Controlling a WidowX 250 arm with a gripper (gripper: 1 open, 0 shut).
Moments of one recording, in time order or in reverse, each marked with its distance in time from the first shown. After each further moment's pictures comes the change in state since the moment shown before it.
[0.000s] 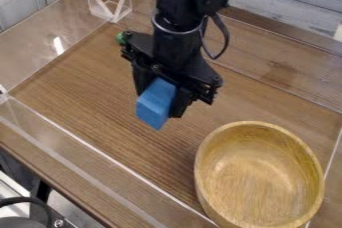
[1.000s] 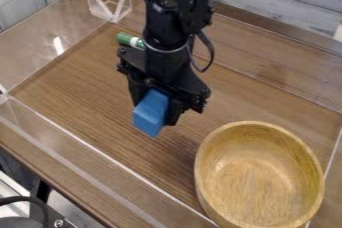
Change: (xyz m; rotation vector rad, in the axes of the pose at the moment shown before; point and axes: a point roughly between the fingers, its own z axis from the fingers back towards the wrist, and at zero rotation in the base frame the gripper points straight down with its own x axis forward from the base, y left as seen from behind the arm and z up) arm 0.004 0.007 -0.026 -0.021 -0.021 0.023
